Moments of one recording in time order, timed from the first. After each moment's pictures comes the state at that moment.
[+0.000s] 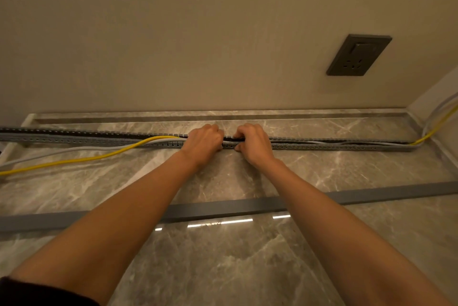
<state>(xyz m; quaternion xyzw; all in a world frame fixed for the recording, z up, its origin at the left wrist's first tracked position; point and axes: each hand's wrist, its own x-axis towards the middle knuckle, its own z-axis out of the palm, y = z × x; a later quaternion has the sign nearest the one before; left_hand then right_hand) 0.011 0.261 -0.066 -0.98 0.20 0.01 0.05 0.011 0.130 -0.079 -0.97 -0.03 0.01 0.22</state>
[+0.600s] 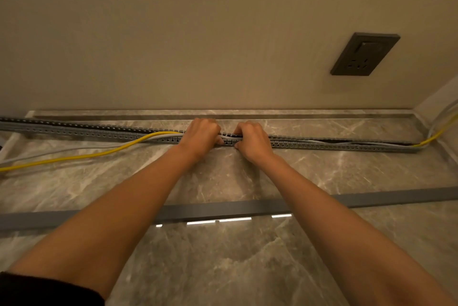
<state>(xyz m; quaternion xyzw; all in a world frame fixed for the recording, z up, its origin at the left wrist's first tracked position) 0.033 0.266 -0.066 -0.98 0.19 0.04 -0.02 0.020 0.132 -0.077 -0.98 -0.03 0.04 0.19</state>
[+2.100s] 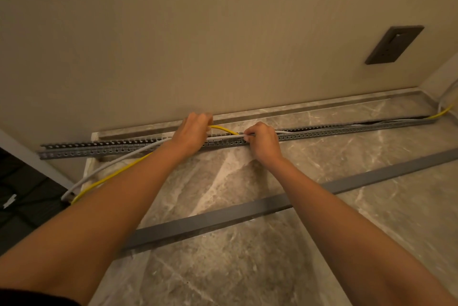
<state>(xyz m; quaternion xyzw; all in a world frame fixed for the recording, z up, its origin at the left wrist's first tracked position) 0.052 0.443 -0.064 -0.97 0.16 0.04 -0.19 0.005 0.283 -0.074 -0.95 0.13 -0.02 0.29</state>
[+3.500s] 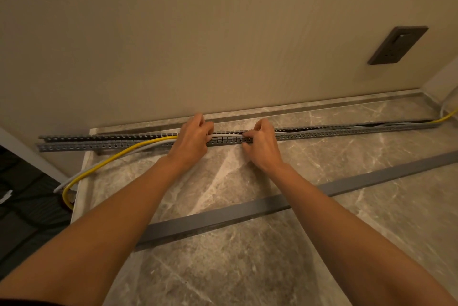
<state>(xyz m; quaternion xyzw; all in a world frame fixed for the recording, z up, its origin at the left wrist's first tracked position) 0.031 0.451 -0.090 -0.94 0.24 -0.11 -0.21 -0.005 0.282 -0.085 -0.97 0.07 -0.02 0.21</state>
